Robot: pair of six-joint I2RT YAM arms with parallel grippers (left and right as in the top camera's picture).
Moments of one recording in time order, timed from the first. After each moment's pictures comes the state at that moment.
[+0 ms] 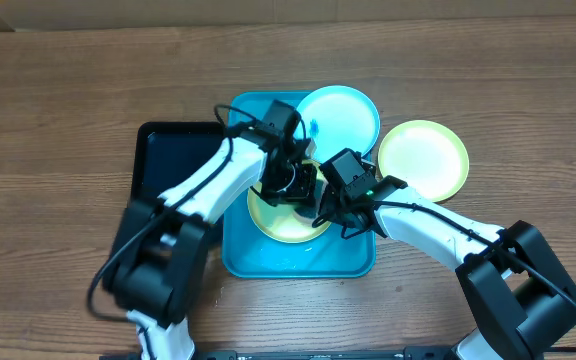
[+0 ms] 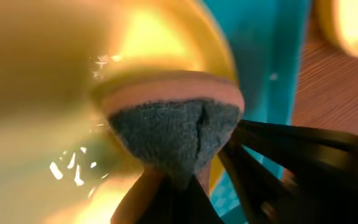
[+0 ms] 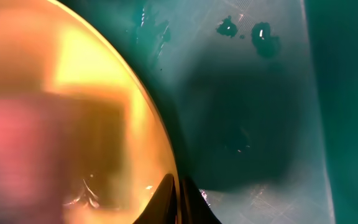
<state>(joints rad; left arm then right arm) -0.46 1.92 1.33 -0.80 0.46 -0.34 0.62 1.76 0.96 -0.44 -0.02 0.91</state>
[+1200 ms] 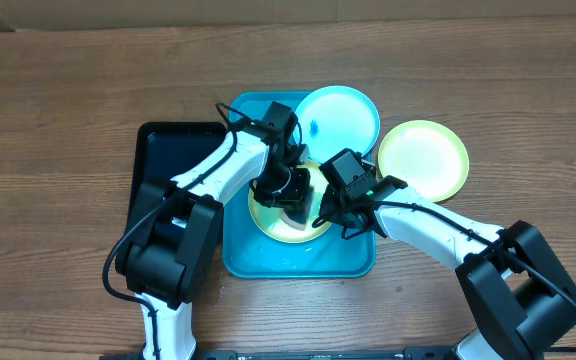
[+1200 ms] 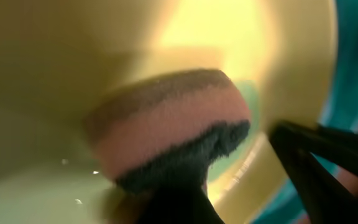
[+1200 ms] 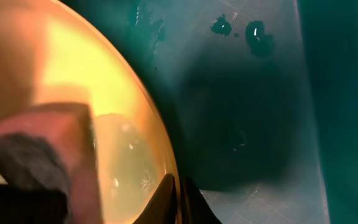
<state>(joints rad) -0.44 2.04 1.37 -0.88 0.44 -0.26 0.62 1.76 0.96 -0.44 -0.01 0.91</state>
